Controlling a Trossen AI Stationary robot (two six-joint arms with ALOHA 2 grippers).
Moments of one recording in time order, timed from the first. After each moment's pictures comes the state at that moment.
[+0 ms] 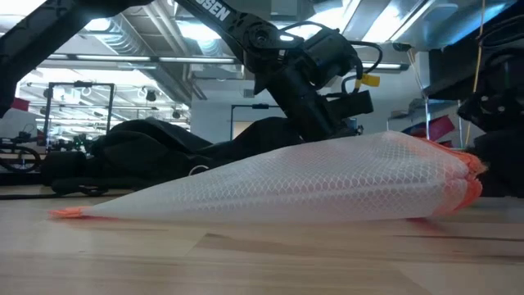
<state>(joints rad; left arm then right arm) 0.06 2.30 1.70 -0.25 -0.10 0.29 0.66 1.67 0.19 0.50 1.00 0.93</state>
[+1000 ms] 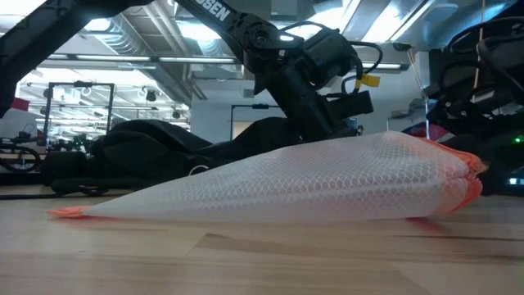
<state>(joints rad) 0.06 2.30 1.70 -0.25 -0.11 0.29 0.50 1.67 0.19 0.57 0.80 0.74</state>
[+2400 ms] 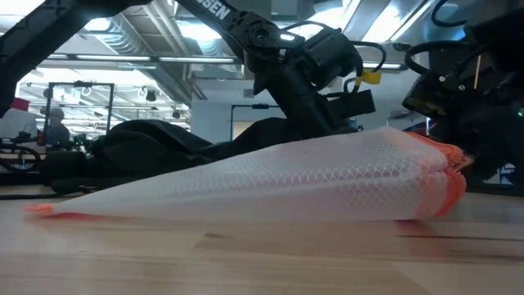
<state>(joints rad) 0.06 2.30 1.70 -0.27 -0.07 0.30 0.50 1.66 0.41 0.39 0.52 0.55</state>
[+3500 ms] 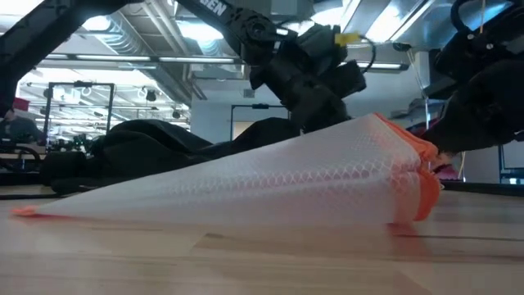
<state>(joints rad) 0.13 2.24 1.70 -0.30 0.31 0.40 0.65 1.49 0.41 0.23 0.82 0.70</state>
